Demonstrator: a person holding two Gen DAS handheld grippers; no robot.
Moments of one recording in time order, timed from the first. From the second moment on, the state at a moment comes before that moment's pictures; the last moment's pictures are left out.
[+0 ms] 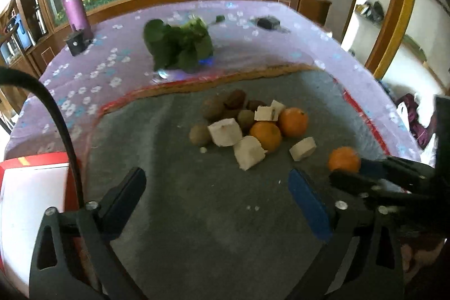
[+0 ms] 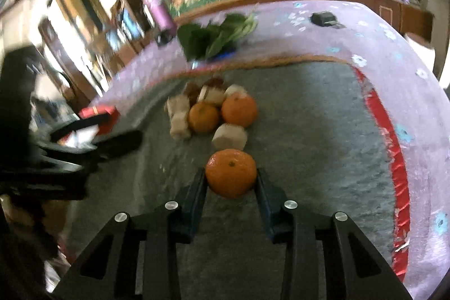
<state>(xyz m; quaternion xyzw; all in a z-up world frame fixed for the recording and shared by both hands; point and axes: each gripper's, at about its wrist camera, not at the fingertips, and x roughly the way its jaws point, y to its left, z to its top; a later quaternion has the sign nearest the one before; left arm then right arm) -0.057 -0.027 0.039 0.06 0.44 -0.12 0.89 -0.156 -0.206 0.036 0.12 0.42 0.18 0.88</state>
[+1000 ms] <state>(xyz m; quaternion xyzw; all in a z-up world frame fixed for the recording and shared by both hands) -0.037 -0.035 0.014 0.02 0.46 -0.16 0.87 -0.153 -0.247 0.031 0.24 0.38 0.22 0.87</state>
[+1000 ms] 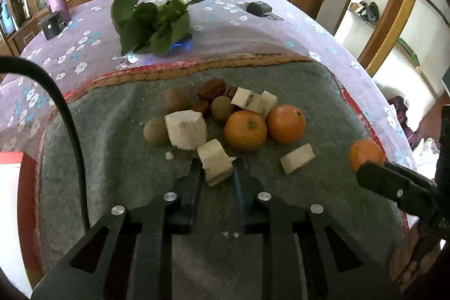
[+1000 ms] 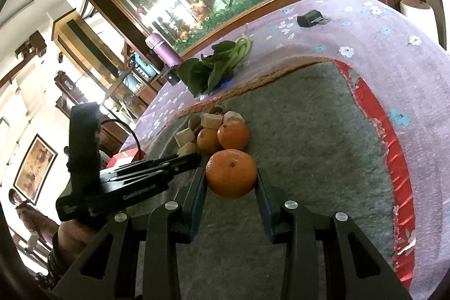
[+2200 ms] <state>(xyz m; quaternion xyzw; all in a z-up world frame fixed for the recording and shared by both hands) -0.175 0.217 0.032 0.01 0.40 0.17 0.90 -0.152 0.105 0.049 0.00 0.43 0.44 0.79</state>
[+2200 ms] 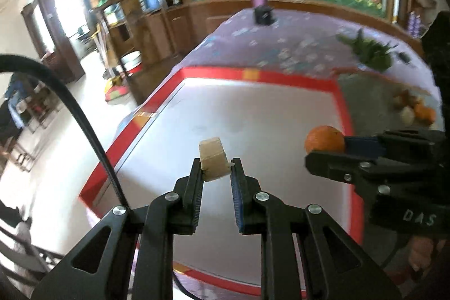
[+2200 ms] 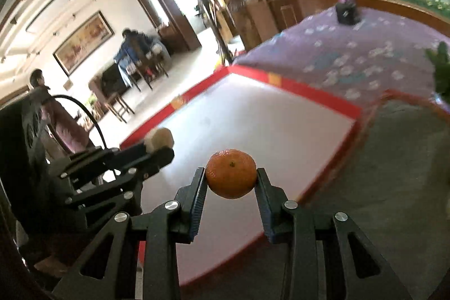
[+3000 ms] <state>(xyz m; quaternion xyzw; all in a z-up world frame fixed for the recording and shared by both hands) -0.166 0.153 0.098 0.10 0.32 0.21 0.92 -0.155 -0.025 0.111 0.09 0.34 0.38 0.85</state>
